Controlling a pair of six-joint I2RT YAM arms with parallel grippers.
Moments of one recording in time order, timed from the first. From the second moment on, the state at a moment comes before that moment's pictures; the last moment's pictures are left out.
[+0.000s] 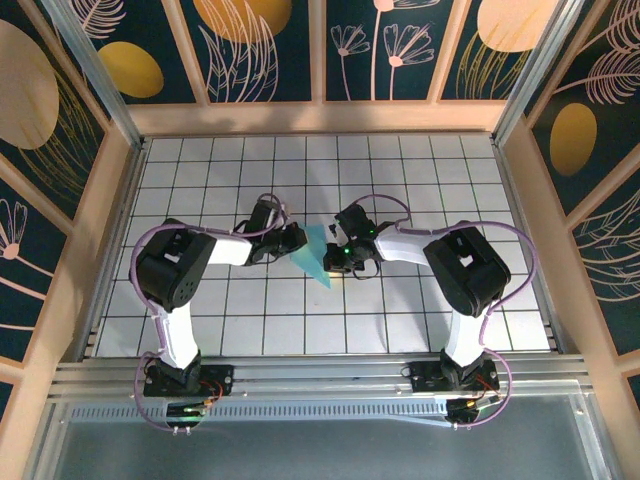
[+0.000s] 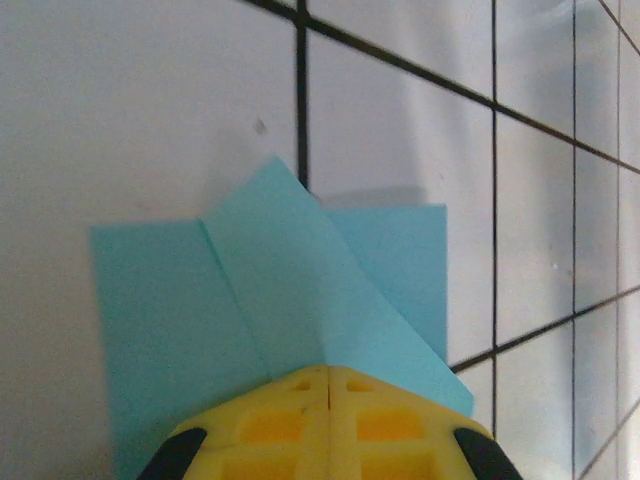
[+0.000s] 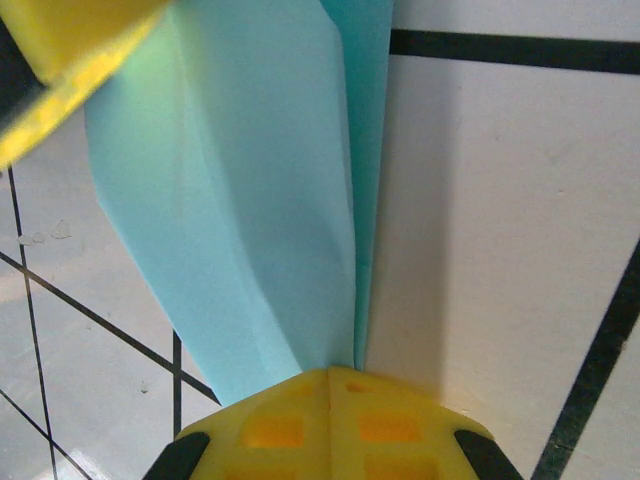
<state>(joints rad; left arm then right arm) -0.48 1.91 0.88 0.27 0.34 -0.81 0.67 1.85 1.00 -0.27 -0.38 0.58</state>
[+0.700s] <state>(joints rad) -0.55 1.86 0.85 0.27 0.40 -0.74 0.67 1.85 1.00 -0.27 -0.38 0.58</state>
